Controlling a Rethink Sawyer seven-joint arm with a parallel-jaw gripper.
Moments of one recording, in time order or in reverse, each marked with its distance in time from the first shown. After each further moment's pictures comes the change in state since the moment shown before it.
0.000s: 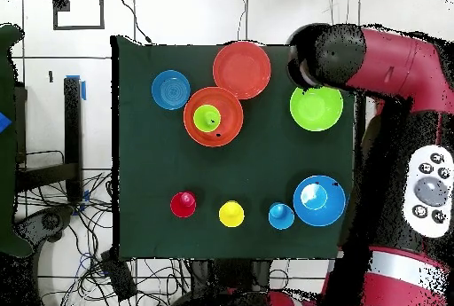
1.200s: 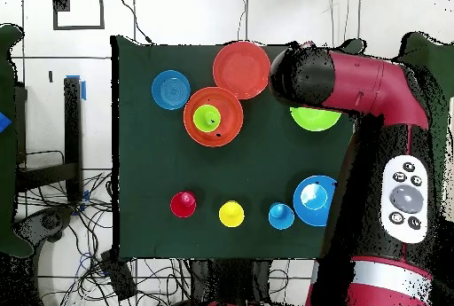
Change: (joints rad) arm 0.035 -0.039 -0.024 0.158 0.005 -0.214 0.105
